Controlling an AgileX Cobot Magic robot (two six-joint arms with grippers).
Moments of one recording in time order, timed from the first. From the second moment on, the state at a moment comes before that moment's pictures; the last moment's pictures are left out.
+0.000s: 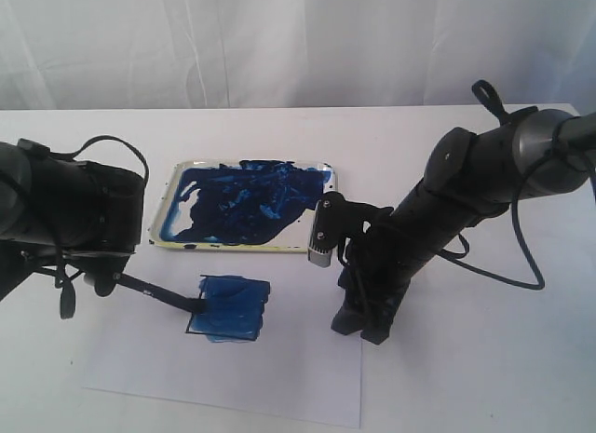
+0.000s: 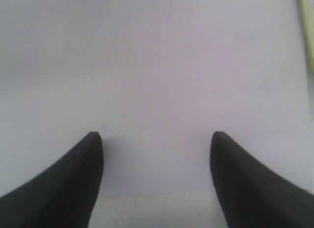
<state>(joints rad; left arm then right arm) -0.65 1.81 -0.95 1.12 1.21 0.40 0.39 1.97 -1.08 0.64 0.66 -1.49</state>
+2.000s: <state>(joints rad) -0.65 1.71 -0.95 1.17 1.20 0.21 0.39 1.97 -1.08 0.64 0.66 -1.48</state>
